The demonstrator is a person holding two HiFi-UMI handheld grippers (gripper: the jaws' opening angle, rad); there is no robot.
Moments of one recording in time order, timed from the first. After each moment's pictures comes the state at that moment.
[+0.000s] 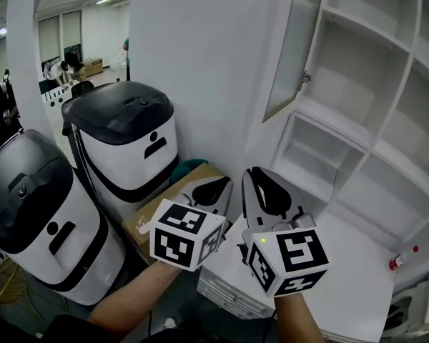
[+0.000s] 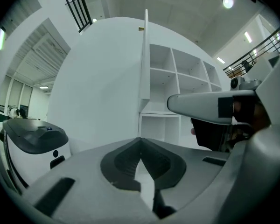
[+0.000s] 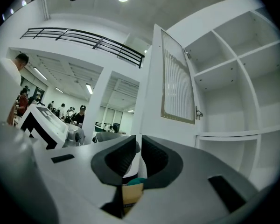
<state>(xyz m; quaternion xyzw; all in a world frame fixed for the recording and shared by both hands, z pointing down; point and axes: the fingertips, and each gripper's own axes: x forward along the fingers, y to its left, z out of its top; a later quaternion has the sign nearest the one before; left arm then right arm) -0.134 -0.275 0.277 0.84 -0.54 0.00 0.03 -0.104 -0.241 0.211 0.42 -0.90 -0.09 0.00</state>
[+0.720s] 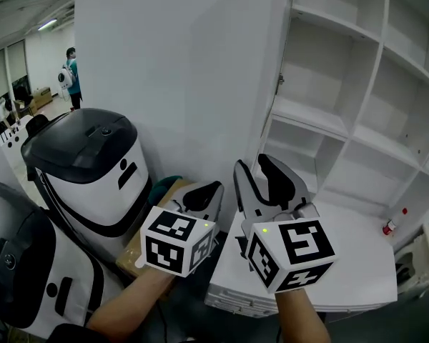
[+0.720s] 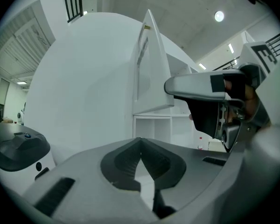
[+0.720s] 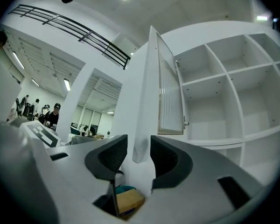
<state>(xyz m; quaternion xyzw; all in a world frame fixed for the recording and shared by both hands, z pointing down) -0.157 -0.315 0.264 0.90 -0.44 0.01 0.01 -0.123 -0.277 0.171 0.55 -0.83 -0.10 -0.02</state>
